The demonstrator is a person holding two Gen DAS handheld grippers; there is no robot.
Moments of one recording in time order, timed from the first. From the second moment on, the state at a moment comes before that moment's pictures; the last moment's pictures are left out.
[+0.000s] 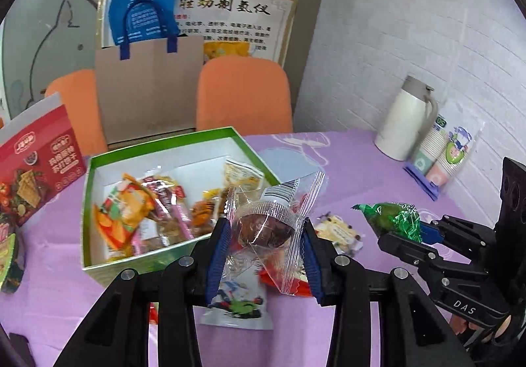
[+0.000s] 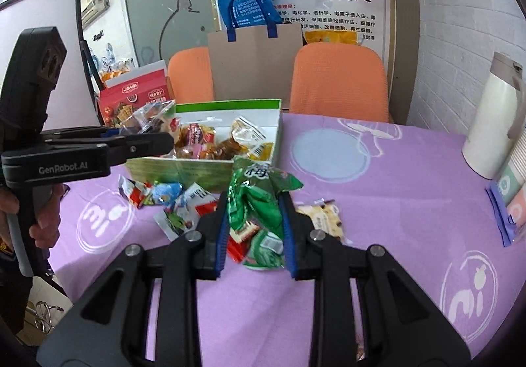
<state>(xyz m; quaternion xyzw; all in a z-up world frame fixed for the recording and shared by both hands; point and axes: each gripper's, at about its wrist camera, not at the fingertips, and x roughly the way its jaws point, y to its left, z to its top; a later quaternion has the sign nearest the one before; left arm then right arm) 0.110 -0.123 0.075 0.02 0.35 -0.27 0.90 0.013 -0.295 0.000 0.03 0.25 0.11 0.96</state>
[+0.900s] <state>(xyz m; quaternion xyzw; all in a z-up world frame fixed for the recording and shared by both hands) 0.202 -0.066 0.037 0.02 0.36 -0.15 0.92 0.169 -0.215 -0.026 -0.05 0.28 0.10 0.95</state>
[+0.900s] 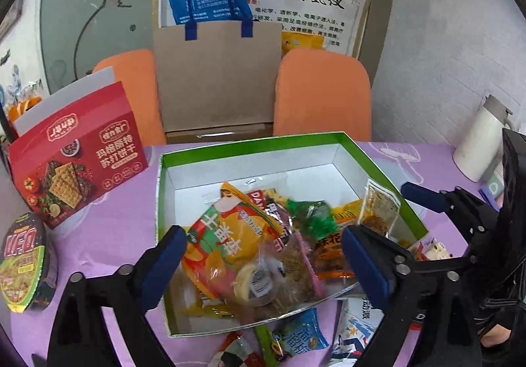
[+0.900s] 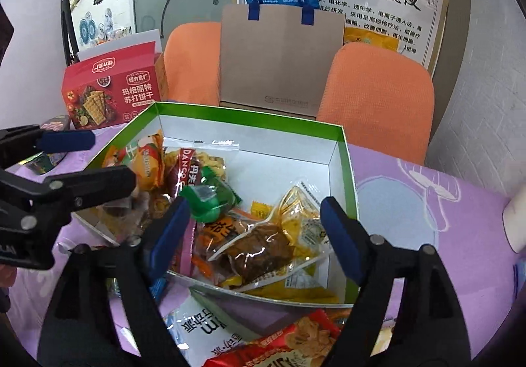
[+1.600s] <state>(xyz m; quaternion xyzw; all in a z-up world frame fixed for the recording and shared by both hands) 0.108 -0.053 0.077 0.04 0.34 -0.13 0.93 0.037 -0.258 0.030 0.02 0.24 0.11 0.96</state>
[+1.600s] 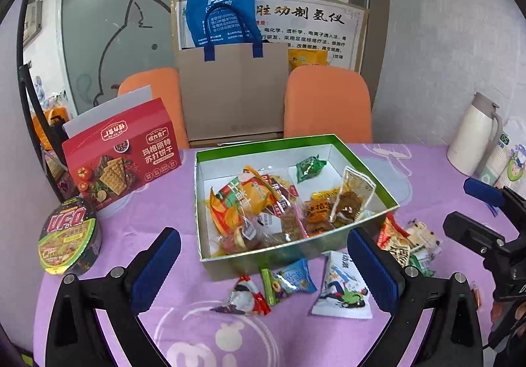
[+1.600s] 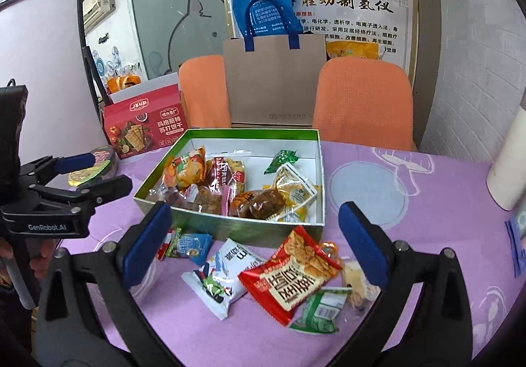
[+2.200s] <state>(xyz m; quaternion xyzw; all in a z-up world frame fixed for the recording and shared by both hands) 0.052 -0.121 0.011 0.05 0.38 -0.27 0.88 -0.069 -0.384 -0.096 0.09 0.36 -0.07 0.93</state>
